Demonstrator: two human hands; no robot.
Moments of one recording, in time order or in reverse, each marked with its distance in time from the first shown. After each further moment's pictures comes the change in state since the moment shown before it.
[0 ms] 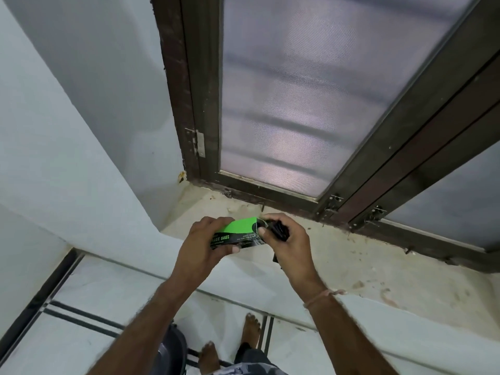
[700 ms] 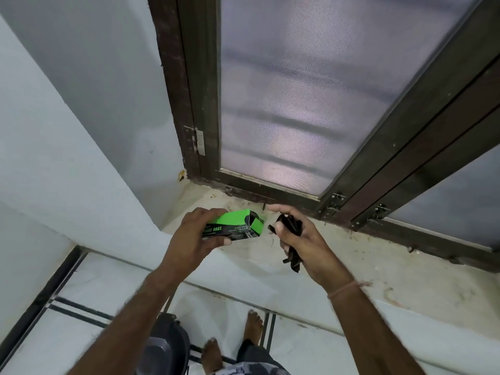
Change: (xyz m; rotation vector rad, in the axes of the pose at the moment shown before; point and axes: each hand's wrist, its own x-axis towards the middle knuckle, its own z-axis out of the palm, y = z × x) left_hand 0.014 -0.006 -0.020 0.046 -0.032 0.025; right_hand 0.009 -0.015 -0.041 0.146 -0.334 0.150
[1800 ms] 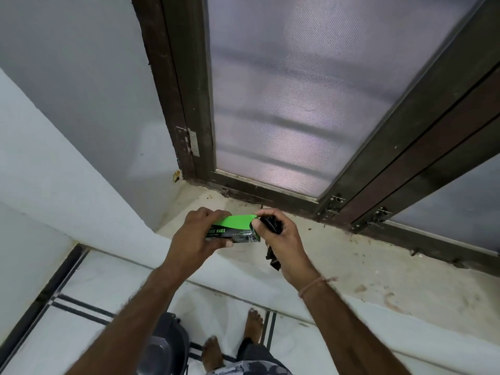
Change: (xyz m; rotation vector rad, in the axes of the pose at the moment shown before) left_hand 0.016 0.005 0.013 0.214 -0.055 -0.019; right_hand 0.030 0.025 0.031 0.063 0.245 0.054
